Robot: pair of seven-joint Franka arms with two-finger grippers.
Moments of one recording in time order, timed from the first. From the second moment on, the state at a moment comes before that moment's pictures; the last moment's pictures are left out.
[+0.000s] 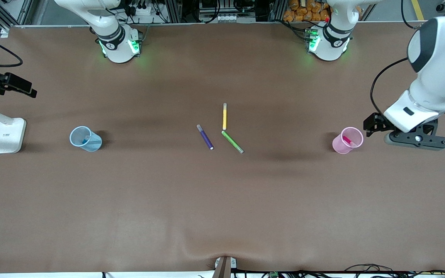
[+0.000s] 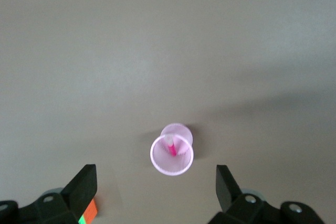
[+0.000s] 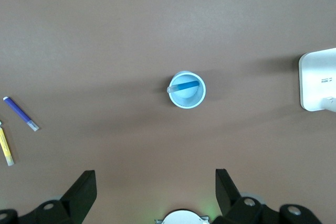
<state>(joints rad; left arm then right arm) 0.09 0.08 -0.24 -1.72 0.15 1.85 0.01 -0.01 -0.03 -0.06 -1.59 0.04 1.45 0.05</state>
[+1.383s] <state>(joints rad) -0.01 -0.02 -0.03 -1.47 0.04 1.32 0.03 -0.04 -0.03 -0.07 -1.56 0.04 1.41 0.06</state>
